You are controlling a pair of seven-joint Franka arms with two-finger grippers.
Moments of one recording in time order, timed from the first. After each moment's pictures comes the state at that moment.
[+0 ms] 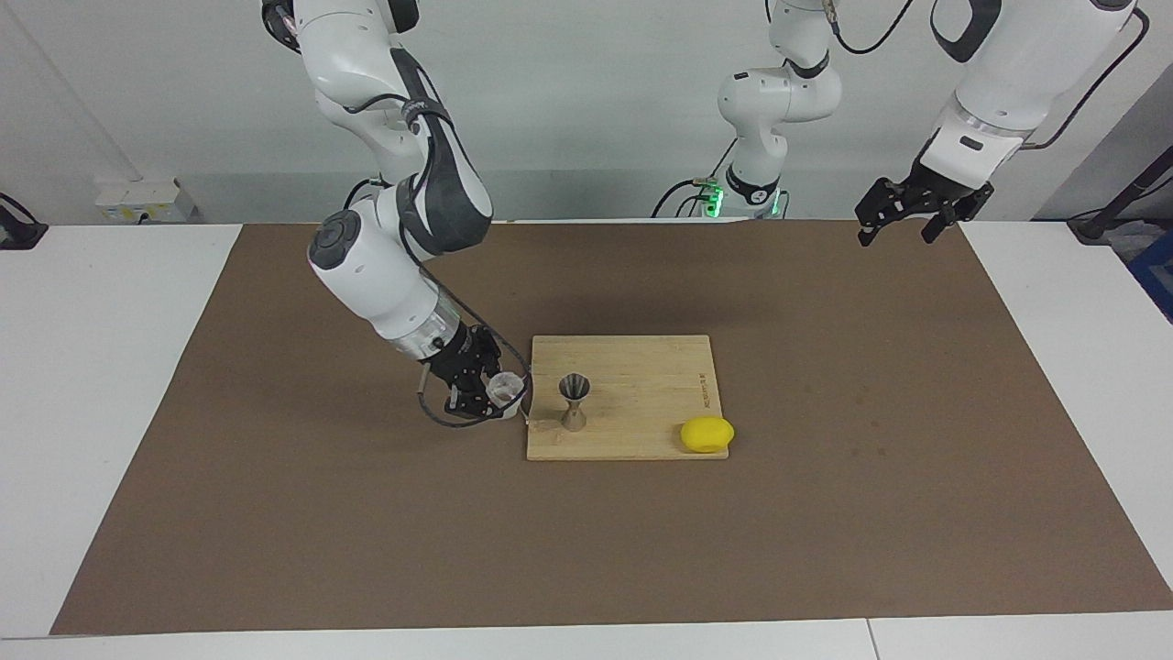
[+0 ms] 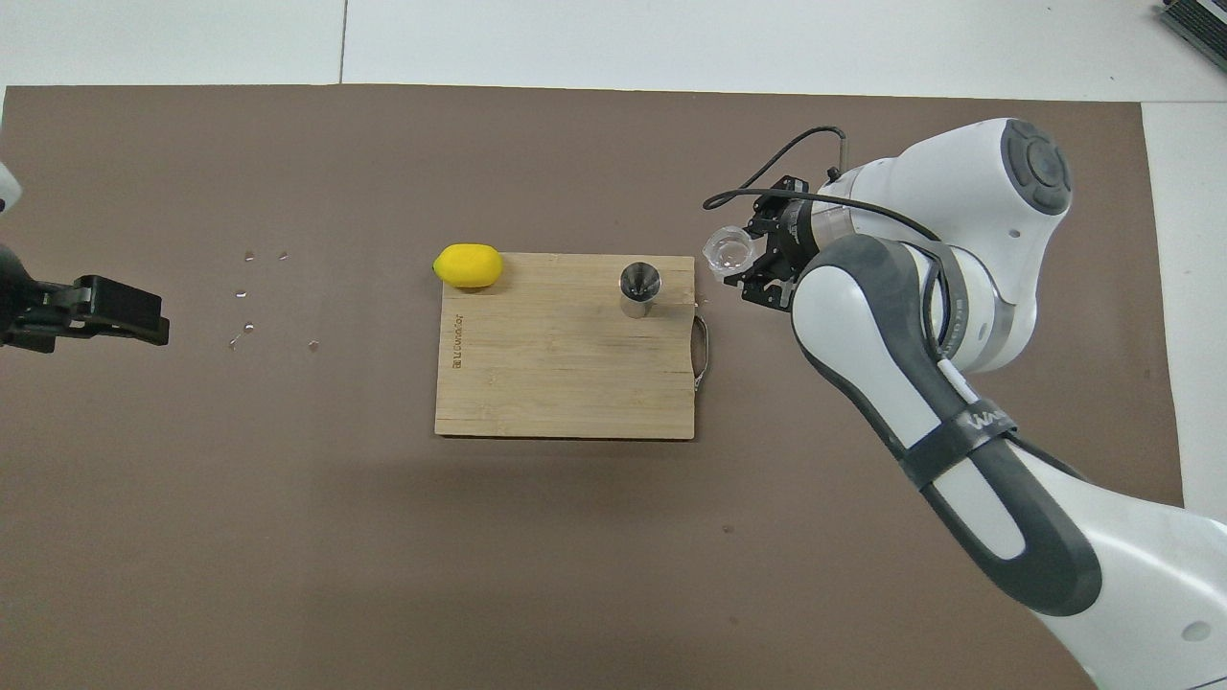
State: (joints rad) left arm 0.01 -0.05 -0.08 -1.61 -0.03 1.51 -0.07; right arm 0.22 0.36 0.06 -1.67 0.39 2.20 1.80
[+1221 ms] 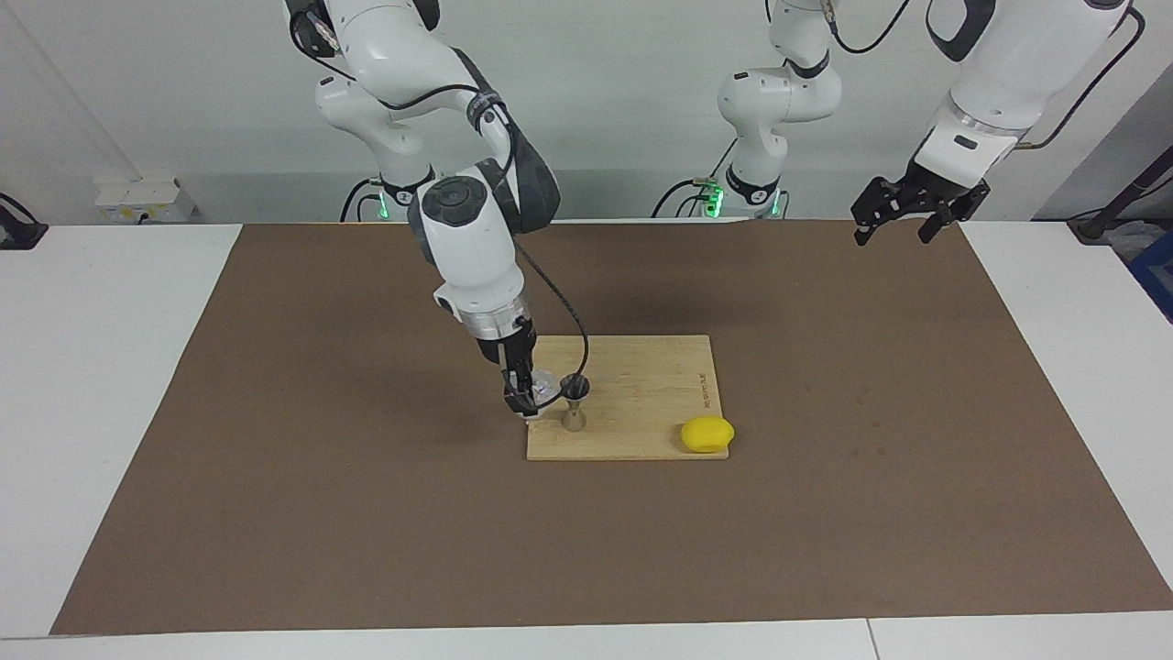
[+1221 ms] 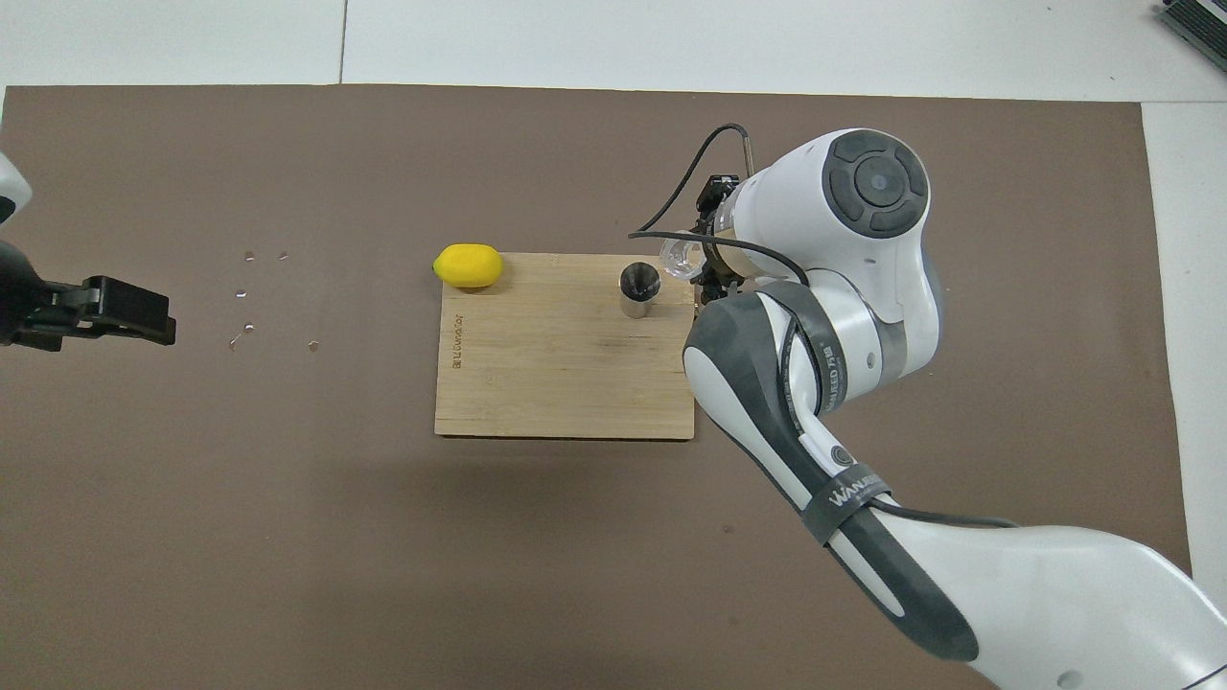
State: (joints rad) left arm 0.00 -0.05 -0.08 -1.62 -0.03 1.53 -0.07; right arm 0.35 0.40 0.06 -1.59 0.04 2.20 1.88
